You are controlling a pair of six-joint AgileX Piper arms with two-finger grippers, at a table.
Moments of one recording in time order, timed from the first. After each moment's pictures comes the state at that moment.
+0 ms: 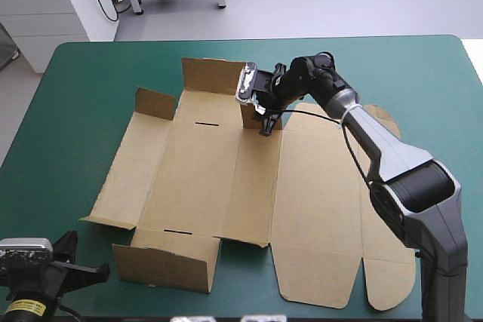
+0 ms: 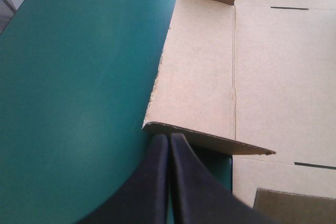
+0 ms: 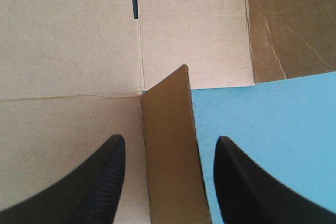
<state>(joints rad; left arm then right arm) 0.06 0.12 -0.42 -0.05 0.82 0.08 0.45 2.07 -1.93 0.30 0.92 -1.05</state>
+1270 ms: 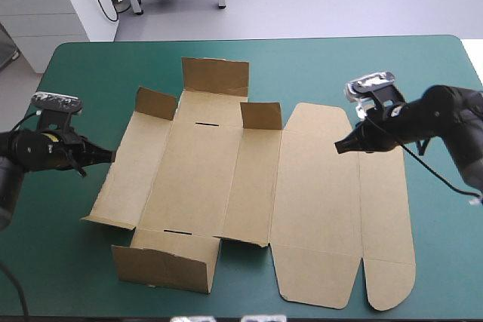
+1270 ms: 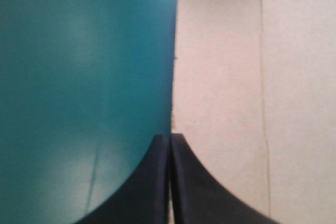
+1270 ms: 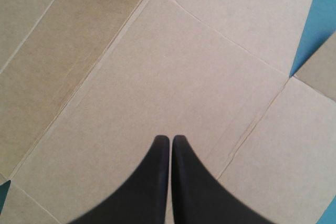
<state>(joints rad) 0.09 1.19 -1.08 -0.11 0.90 0.30 0.11 1.36 -1.29 0.35 1.08 -0.40</state>
